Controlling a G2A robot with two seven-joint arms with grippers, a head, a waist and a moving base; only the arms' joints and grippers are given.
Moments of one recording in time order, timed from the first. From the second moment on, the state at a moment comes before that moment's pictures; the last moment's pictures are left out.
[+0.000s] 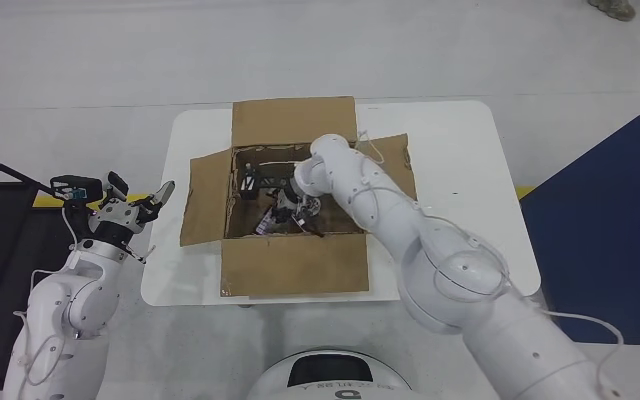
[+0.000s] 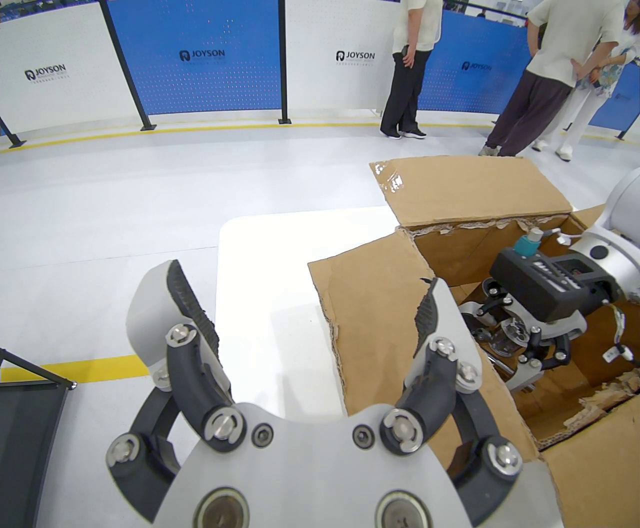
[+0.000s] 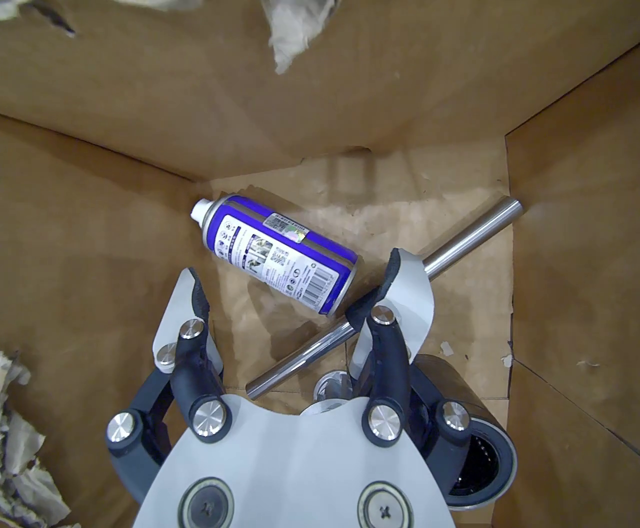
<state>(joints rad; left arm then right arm) 1.82 -1.11 -1.85 -1.89 0.95 -0.28 -0.15 -0.38 -1.84 0.30 -0.26 -0.76 -0.91 0.59</state>
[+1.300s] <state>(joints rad) 1.82 -1.11 -1.85 -1.89 0.95 -0.28 -0.15 -0.30 -1.76 0.31 -0.21 -0.86 -1.01 0.38</state>
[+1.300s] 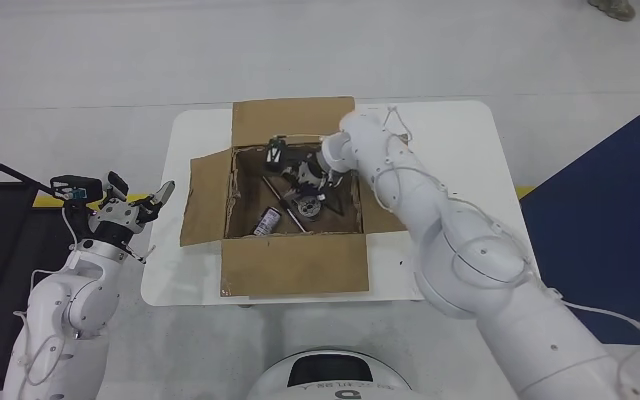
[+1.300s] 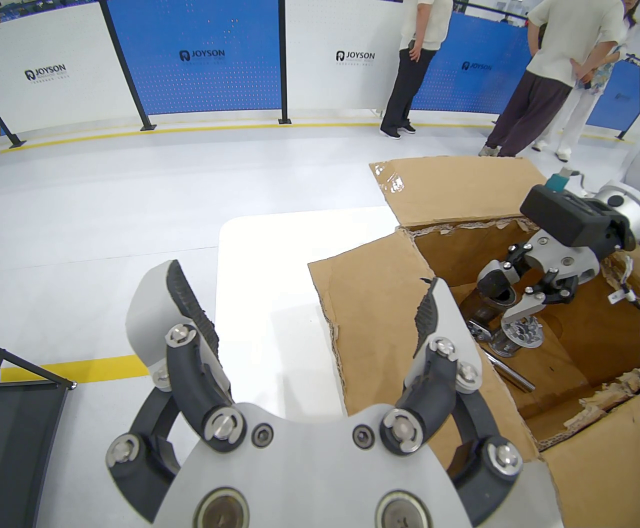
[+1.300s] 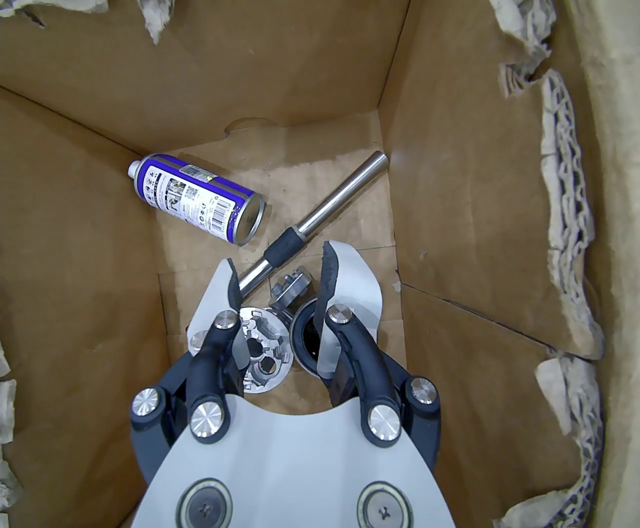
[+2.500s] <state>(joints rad) 1.82 -1.11 -1.85 -1.89 0.95 -0.28 -0.15 -0.35 -1.64 0.34 -0.39 -0.95 -0.93 0.33</state>
